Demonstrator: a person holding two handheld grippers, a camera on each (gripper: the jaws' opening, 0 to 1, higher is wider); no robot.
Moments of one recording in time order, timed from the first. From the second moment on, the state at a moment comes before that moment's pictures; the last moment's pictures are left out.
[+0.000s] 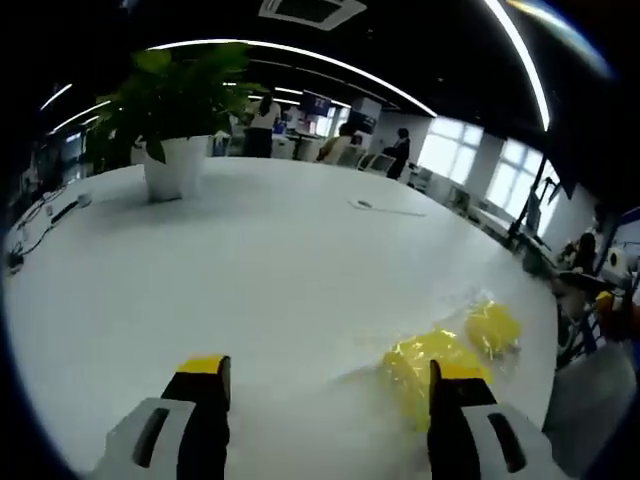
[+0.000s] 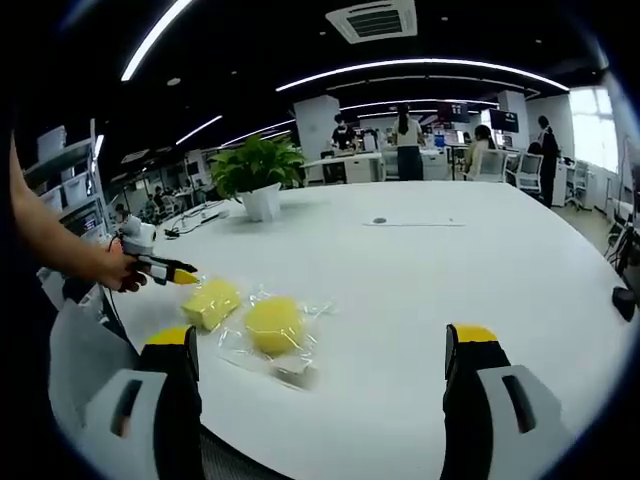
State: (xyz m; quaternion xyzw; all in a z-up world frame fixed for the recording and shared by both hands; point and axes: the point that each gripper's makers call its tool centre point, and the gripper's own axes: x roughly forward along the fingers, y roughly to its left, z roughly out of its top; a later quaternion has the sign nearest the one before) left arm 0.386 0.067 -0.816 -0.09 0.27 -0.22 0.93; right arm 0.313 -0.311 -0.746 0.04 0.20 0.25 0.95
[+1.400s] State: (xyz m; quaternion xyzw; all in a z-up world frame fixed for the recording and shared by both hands) left arm 0.258 0.108 -0.728 -0.08 0.18 -0.20 0.96; right arm 0.315 -0.268 -0.751 -0.01 0.19 0.35 0.92
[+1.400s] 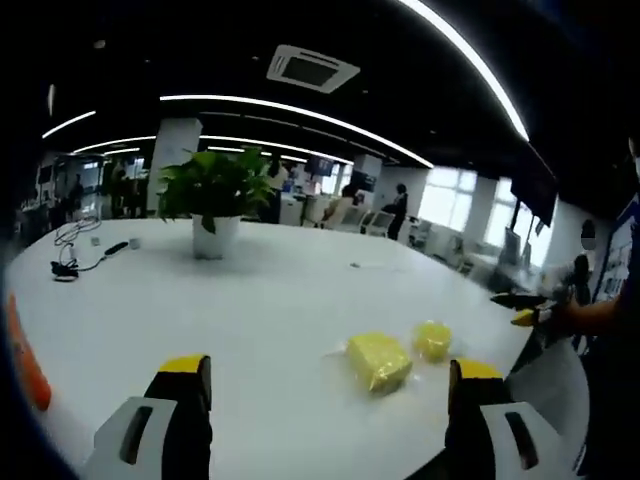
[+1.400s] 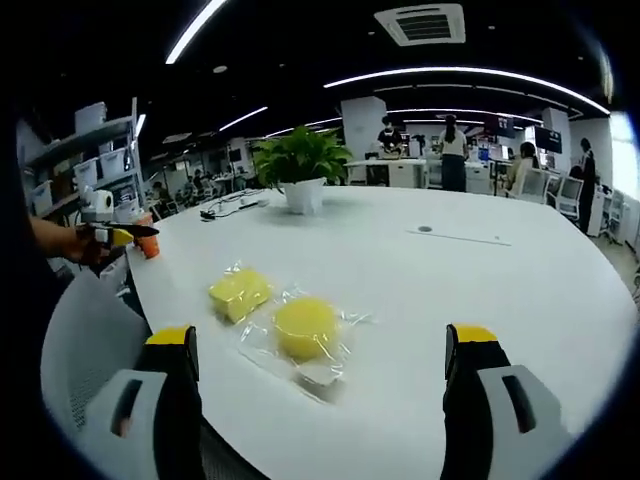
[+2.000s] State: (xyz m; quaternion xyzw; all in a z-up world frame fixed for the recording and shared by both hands) left arm 0.251 0.076 -0.738 -0.09 0.22 -0.24 0.94; right arm 0.303 -0.271 -0.767 -0.02 0.22 0.35 0.91
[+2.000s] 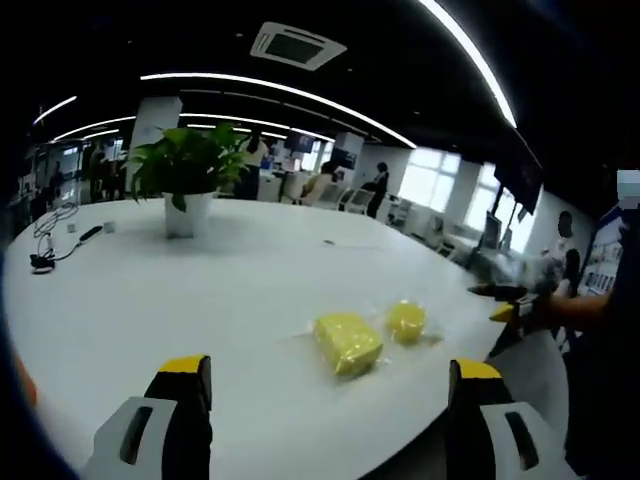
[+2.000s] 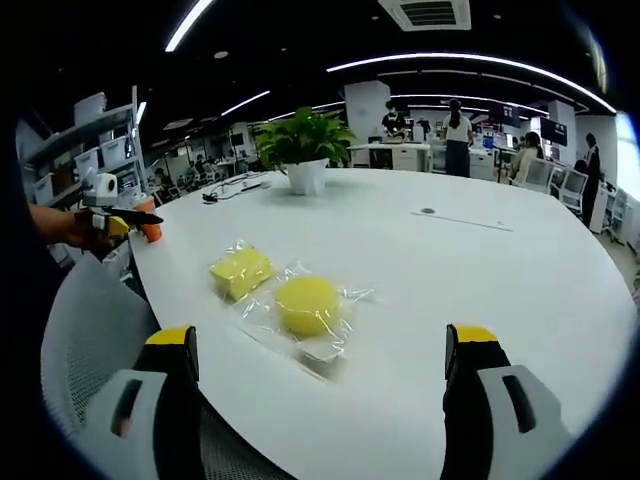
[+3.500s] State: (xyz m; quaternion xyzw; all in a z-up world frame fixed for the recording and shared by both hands) left arm 0.293 0.040 -0.715 -0.12 0.22 -0.25 0.93; right arm 0.306 -0.277 -0.772 -0.03 0.23 0.34 0.91
